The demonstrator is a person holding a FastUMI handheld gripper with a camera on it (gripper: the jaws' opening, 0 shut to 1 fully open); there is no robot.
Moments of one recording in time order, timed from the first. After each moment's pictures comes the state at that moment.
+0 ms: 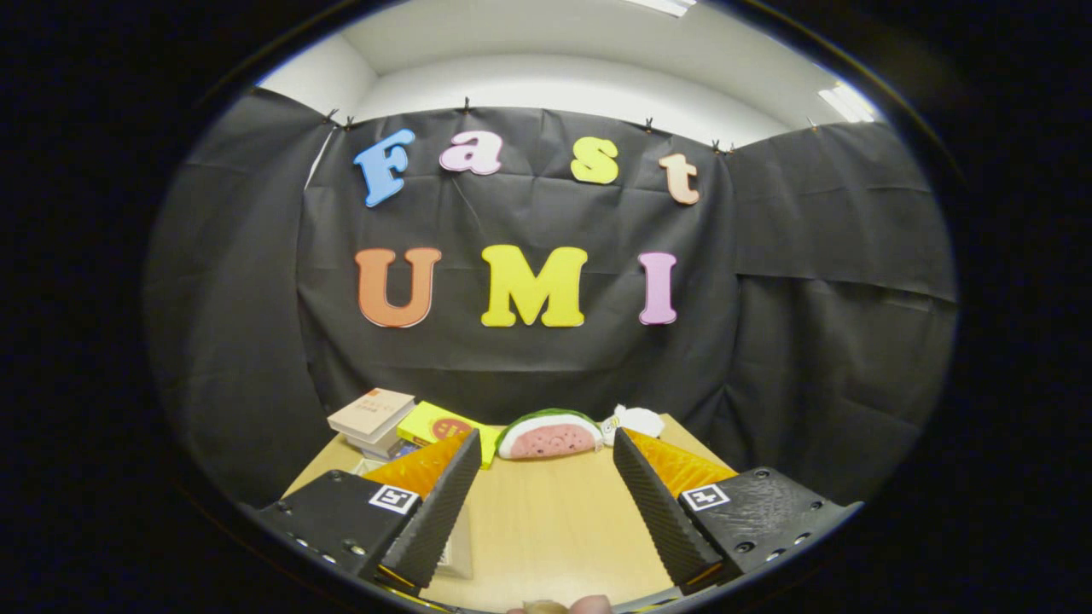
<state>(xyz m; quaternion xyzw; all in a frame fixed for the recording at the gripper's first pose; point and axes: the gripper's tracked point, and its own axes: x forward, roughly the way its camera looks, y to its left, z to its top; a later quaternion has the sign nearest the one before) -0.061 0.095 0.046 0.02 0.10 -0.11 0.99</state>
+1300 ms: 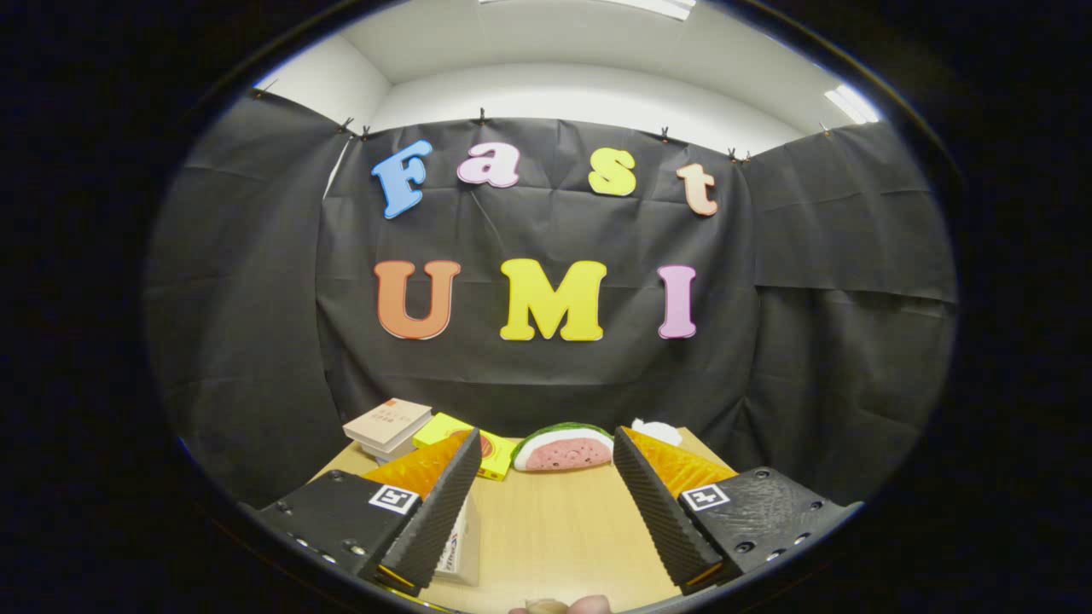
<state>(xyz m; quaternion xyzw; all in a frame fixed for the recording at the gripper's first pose) -0.050 0.098 0.061 0.02 0.08 -0.08 0.99</state>
